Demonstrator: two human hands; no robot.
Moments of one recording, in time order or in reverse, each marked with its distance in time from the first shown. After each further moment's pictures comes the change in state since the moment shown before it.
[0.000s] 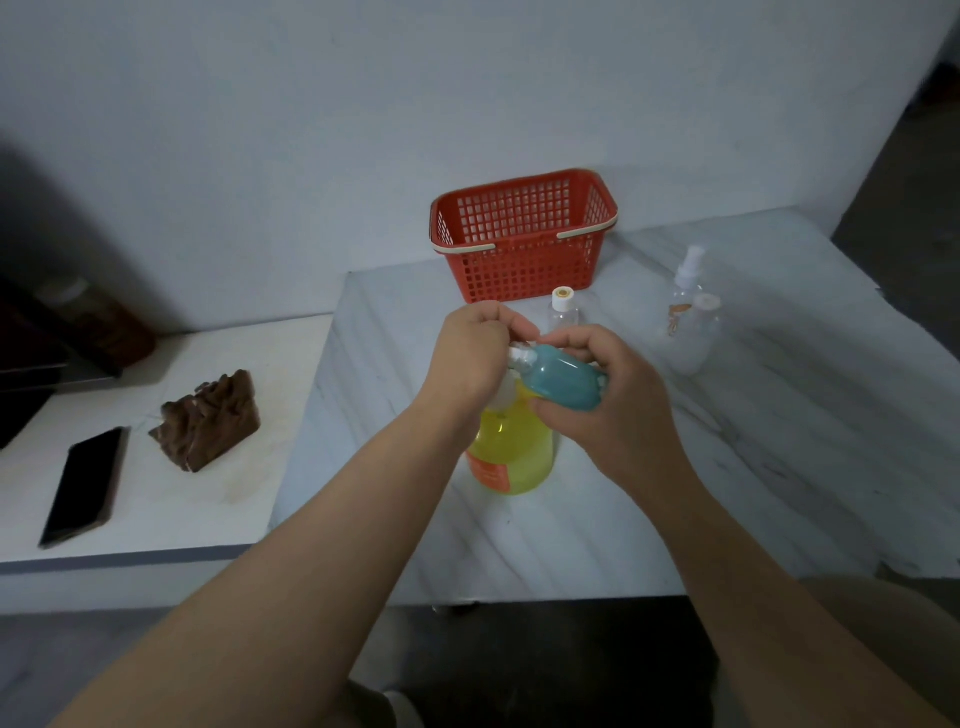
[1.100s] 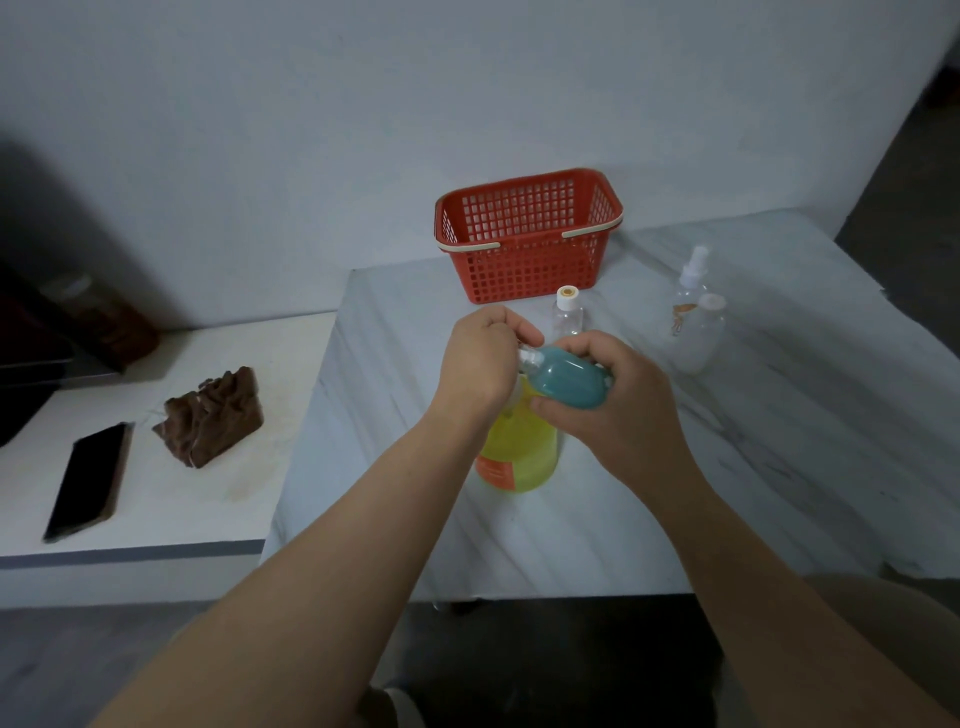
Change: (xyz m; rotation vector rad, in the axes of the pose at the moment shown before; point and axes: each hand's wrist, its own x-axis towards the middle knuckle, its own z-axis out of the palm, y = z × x) left_hand -0.001 -0.006 0.004 0.016 0.037 0.017; right_hand 0.000 0.003 0.000 -0.041 -0.008 -0.001
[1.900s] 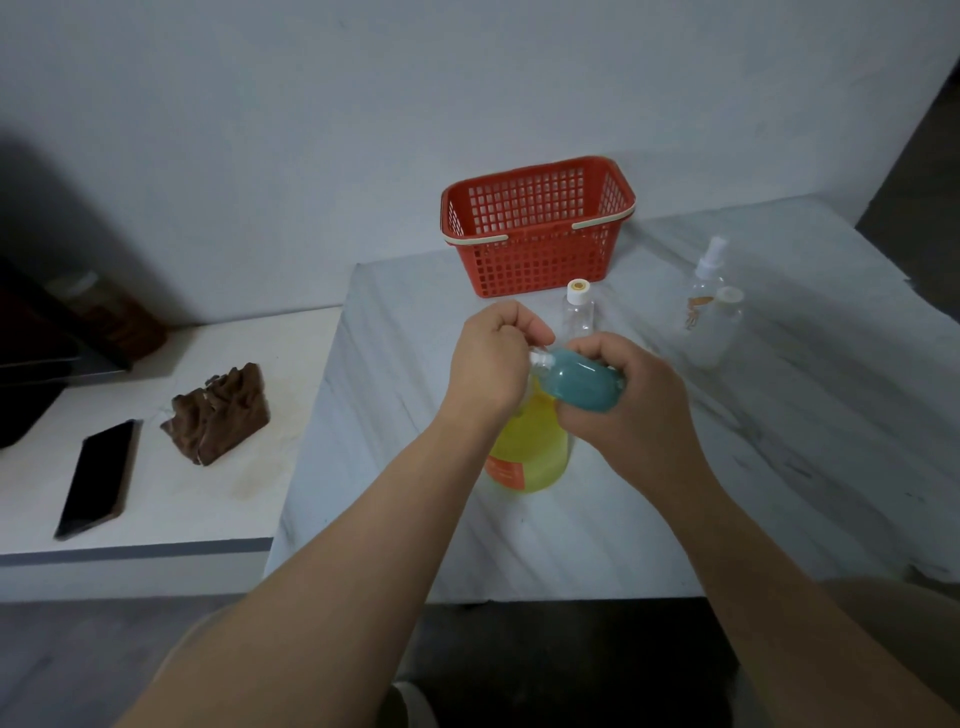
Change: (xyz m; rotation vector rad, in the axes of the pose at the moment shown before) left_hand 0.003 -0.005 0.001 0.016 0.009 0.043; right_hand -0.001 0.000 0.004 -0.035 0.021 0.012
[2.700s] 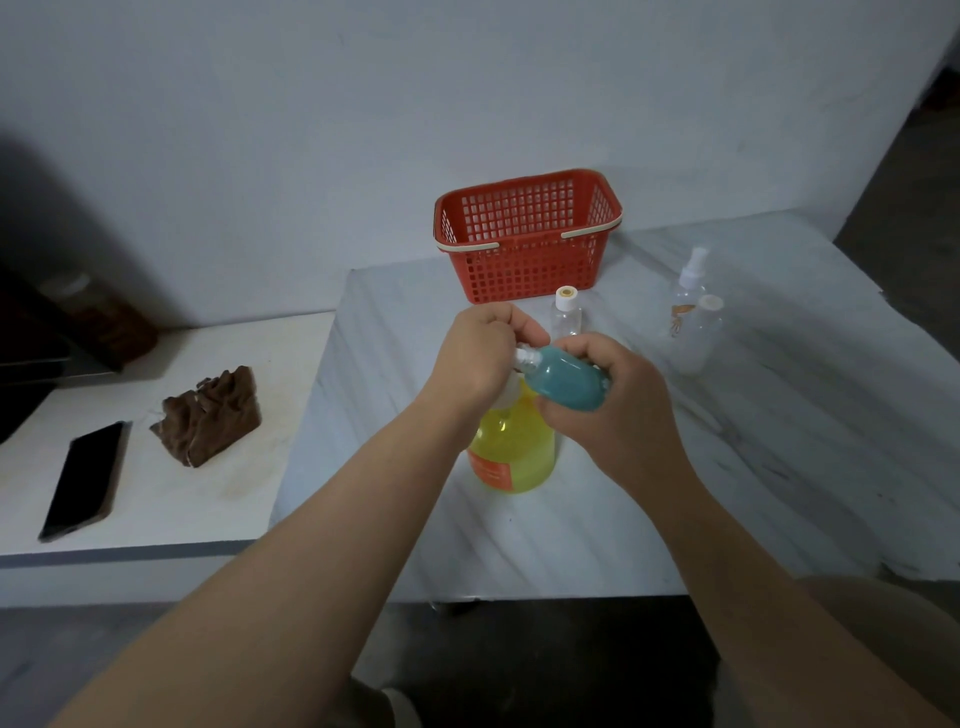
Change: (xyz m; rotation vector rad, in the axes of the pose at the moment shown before) left_hand -0.002 0.012 -0.008 0.030 -0.101 -0.027; right_hand 0.000 0.001 -0.001 -0.005 0.018 -0.039
